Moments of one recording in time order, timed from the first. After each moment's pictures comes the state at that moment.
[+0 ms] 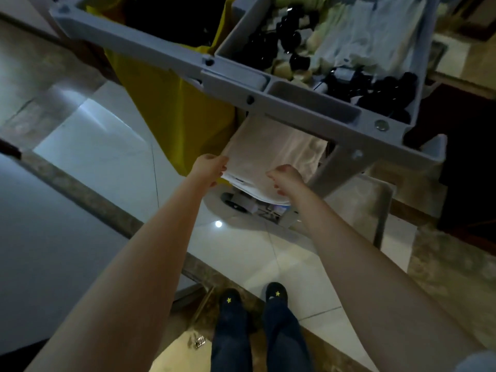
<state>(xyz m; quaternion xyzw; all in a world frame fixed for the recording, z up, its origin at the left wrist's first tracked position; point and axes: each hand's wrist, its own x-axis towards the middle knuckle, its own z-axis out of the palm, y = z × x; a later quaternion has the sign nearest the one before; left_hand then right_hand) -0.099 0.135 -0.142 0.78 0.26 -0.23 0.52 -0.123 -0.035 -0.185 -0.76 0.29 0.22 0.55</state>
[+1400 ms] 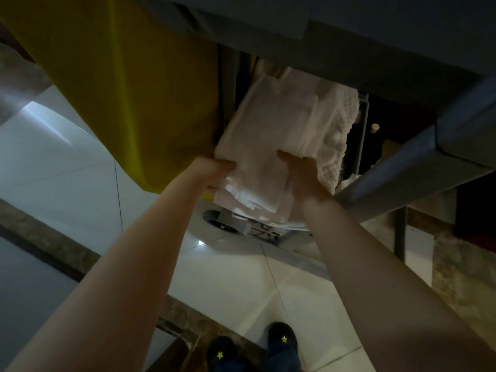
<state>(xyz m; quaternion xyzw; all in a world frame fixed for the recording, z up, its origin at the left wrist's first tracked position) -0.006 0.119 -0.298 0.78 0.20 -0.27 0.52 -0.027 -0.051 -0.347 -0.59 0.38 -0.02 0.71</state>
